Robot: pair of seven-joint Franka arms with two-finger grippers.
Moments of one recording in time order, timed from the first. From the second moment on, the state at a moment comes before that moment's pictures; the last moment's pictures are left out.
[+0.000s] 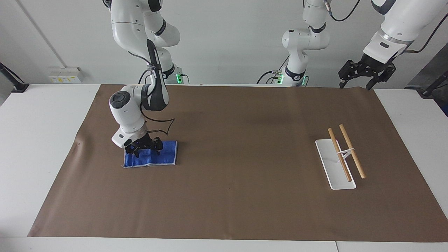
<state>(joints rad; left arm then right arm) -0.06 -0.05 0.00 -1.54 -0.02 1.46 0.06 0.10 0.28 -0.08 -2.13 0.10 2.52 -0.17</state>
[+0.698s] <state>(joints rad) -0.06 -0.05 0.00 -1.54 -0.02 1.46 0.06 0.10 0.27 -0.08 -2.12 0.11 2.50 -0.17</state>
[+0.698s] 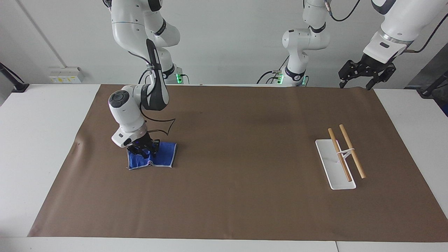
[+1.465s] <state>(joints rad) -0.06 -0.05 0.00 -1.54 -0.02 1.46 0.06 0.11 0.20 0.01 -1.90 0.53 2.30 -0.18</state>
